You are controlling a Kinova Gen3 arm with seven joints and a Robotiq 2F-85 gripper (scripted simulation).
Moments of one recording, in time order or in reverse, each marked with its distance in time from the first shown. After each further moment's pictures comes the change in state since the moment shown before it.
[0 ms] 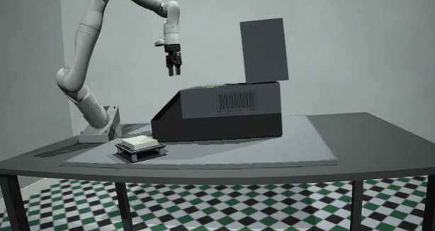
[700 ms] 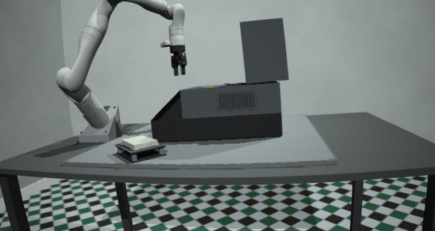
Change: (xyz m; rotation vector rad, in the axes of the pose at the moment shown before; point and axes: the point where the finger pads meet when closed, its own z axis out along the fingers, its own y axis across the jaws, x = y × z) arm -0.043 0.044 0.000 0.000 0.000 0.000
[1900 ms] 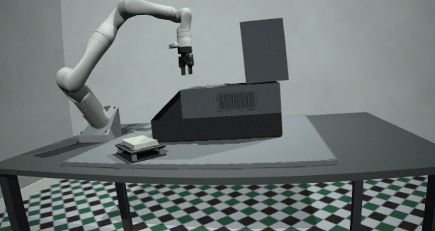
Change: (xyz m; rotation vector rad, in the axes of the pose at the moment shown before) arm -0.068 0.069 -0.001 -0.001 -0.001 0.000
